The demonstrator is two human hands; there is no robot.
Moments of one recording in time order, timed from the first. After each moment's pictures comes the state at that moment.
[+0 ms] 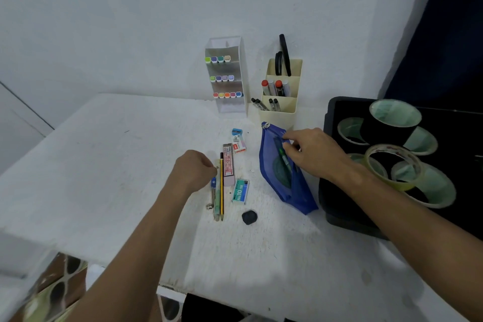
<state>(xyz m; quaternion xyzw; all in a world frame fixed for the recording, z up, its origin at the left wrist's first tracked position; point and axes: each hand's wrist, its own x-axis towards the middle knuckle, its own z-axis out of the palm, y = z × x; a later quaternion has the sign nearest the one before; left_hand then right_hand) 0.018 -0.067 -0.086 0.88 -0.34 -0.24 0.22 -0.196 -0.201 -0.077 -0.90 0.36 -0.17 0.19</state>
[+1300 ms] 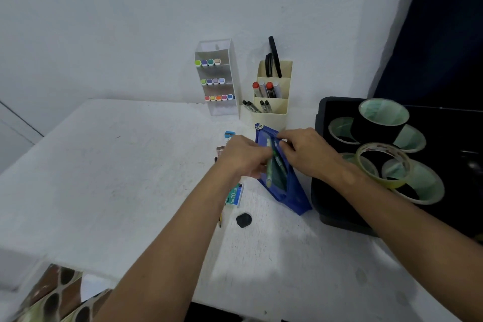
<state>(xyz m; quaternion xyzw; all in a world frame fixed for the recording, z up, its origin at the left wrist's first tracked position) -0.067 -0.121 -0.053 0.75 -0.34 -0.42 0.38 -0.198 -0.202 -0.076 -0.89 0.37 -0.18 0.20</state>
